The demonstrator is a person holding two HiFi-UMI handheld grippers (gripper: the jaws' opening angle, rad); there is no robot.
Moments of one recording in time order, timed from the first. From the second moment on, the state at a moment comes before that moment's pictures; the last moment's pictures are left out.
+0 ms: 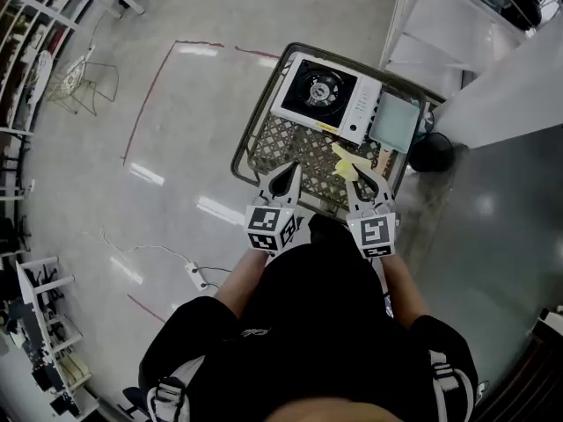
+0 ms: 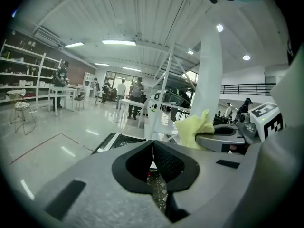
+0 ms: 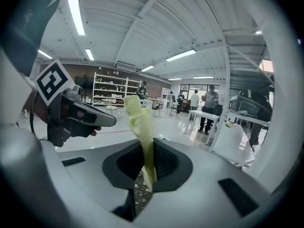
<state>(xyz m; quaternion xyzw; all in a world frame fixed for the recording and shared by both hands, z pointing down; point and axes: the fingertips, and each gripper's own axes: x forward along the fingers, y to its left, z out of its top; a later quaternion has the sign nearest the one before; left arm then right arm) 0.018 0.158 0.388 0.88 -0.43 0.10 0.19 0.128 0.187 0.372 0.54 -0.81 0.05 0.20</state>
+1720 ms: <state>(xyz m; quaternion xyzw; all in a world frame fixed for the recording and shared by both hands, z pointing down) 0.162 -0.052 0.544 0.90 -0.27 0.23 0.26 0.342 -0.108 0.585 0.65 -0.66 0.23 0.28</state>
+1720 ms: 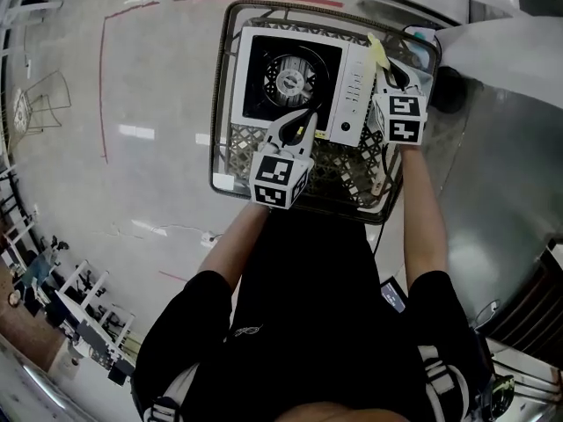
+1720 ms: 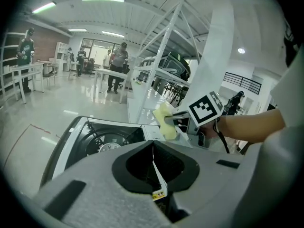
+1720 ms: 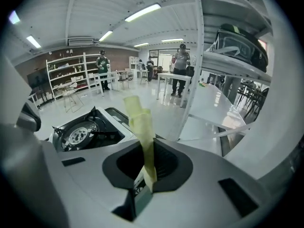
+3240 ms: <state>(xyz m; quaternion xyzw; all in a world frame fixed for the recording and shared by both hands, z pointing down) 0.145 -0.028 0.550 0.88 -0.29 0.23 0.29 0.301 -0.103 0.635 0.56 -0.72 0.28 0.30</state>
